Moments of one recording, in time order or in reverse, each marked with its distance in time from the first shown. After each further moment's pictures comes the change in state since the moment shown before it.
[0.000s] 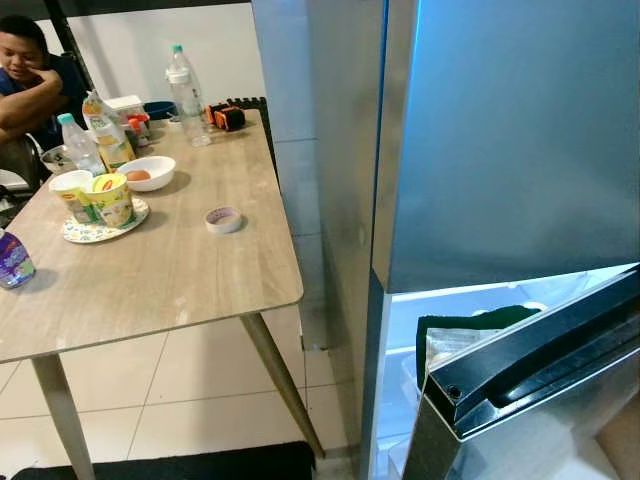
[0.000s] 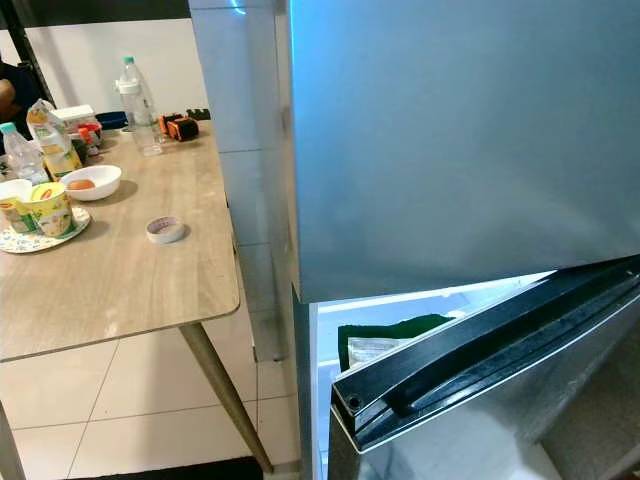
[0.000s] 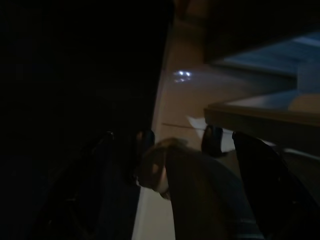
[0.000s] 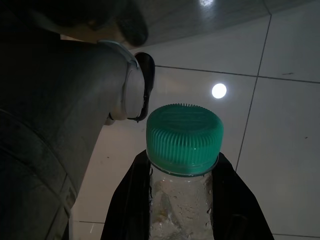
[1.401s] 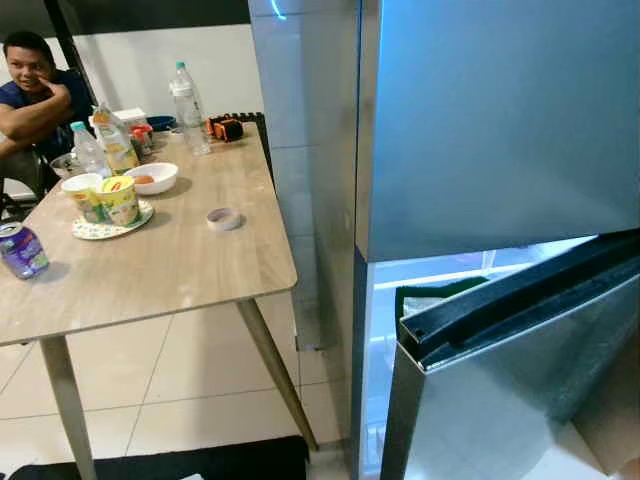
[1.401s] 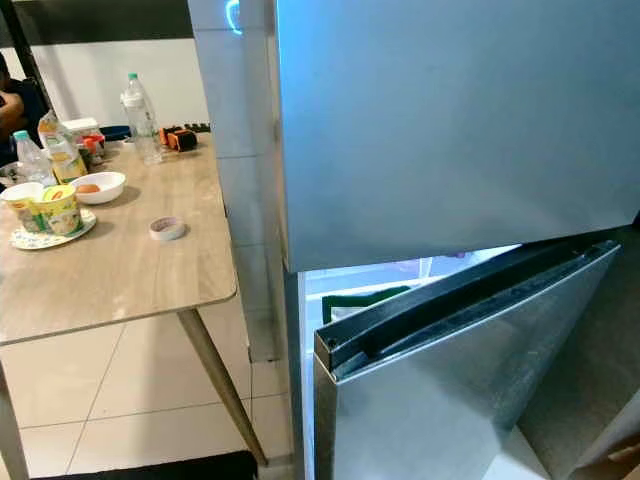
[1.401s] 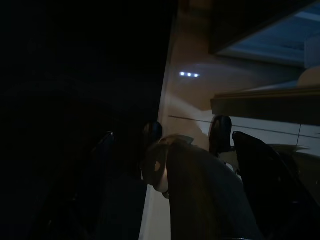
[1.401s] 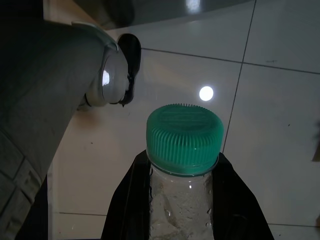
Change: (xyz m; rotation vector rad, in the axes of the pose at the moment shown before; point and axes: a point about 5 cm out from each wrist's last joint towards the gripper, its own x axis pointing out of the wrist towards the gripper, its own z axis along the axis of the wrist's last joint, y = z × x) left arm 0.008 -0.016 -0.004 0.031 0.003 0.044; right arm -0.001 -0.009 0.004 -0.052 0.013 -0.024
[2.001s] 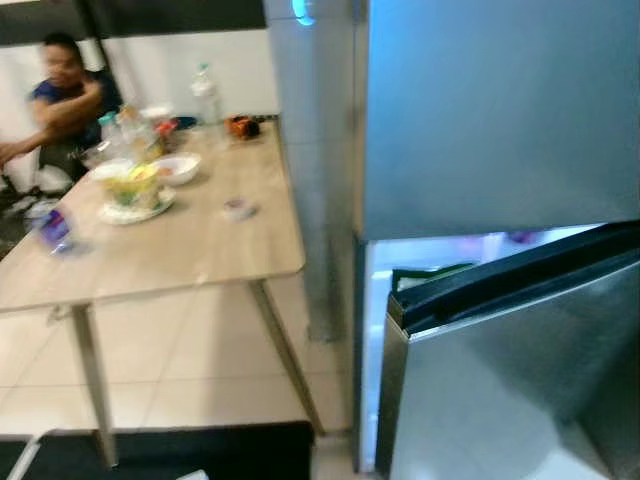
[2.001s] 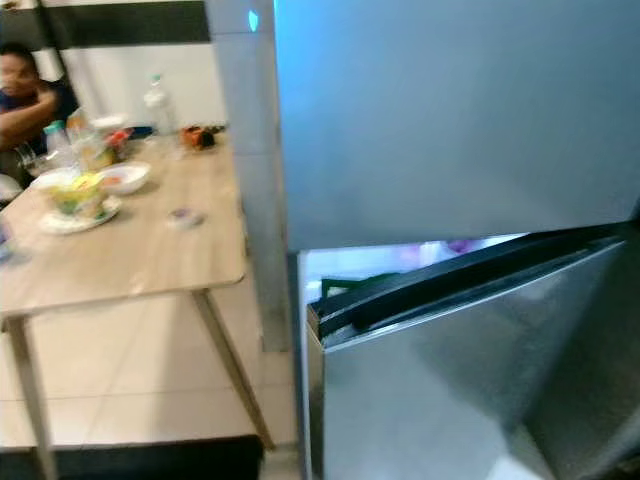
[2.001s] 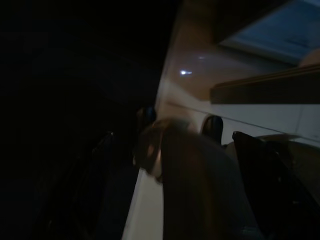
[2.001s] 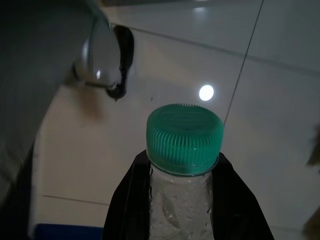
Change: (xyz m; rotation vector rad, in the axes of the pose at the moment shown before) left arm -0.002 -0.001 -0.012 -0.019 0.031 0.001; right arm 0.000 -0.004 0.003 0.001 -0.004 -0.009
